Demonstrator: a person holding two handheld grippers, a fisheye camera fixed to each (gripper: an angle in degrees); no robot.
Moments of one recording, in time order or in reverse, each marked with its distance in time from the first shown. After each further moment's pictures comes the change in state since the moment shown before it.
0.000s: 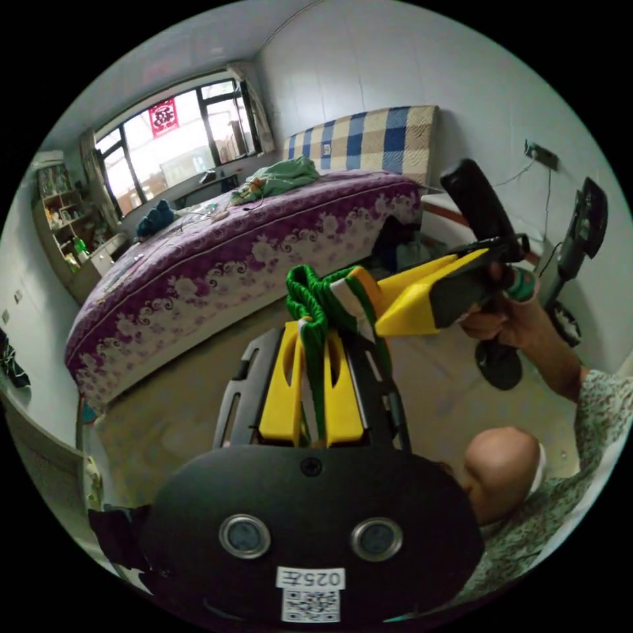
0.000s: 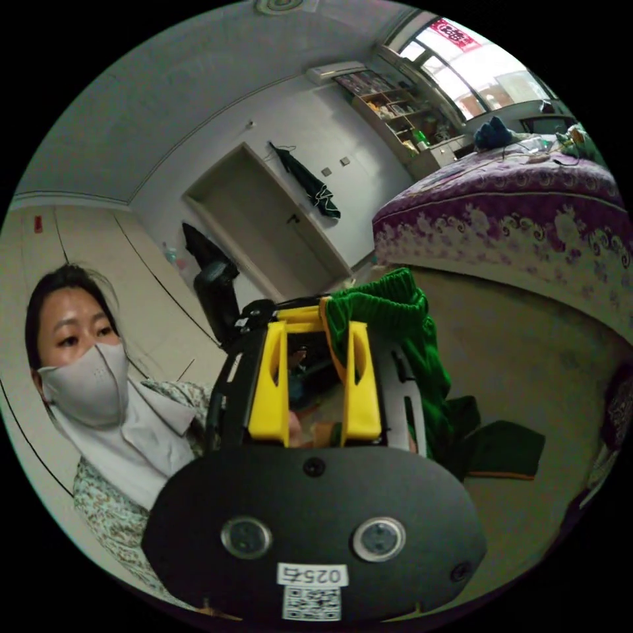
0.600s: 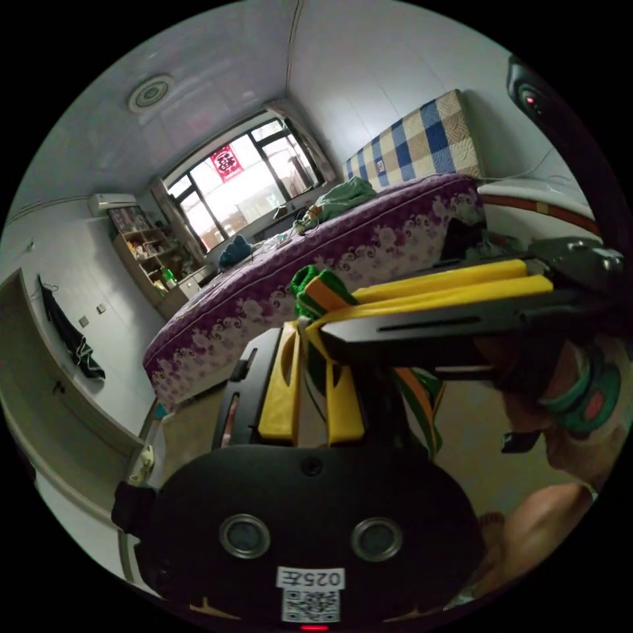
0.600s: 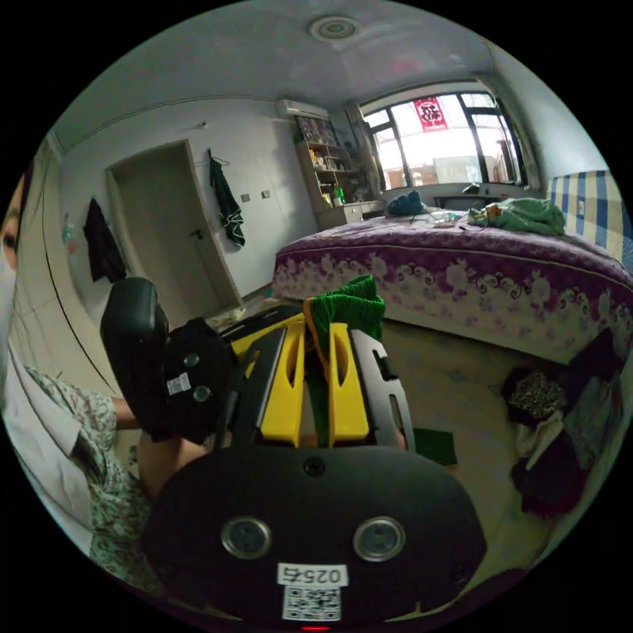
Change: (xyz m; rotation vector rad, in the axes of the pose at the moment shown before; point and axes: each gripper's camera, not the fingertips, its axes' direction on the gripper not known) left arm -0.018 0.136 0.014 0.121 -0.439 0.026; right arm -0.039 0.049 -0.094 0.210 0.606 -0.119
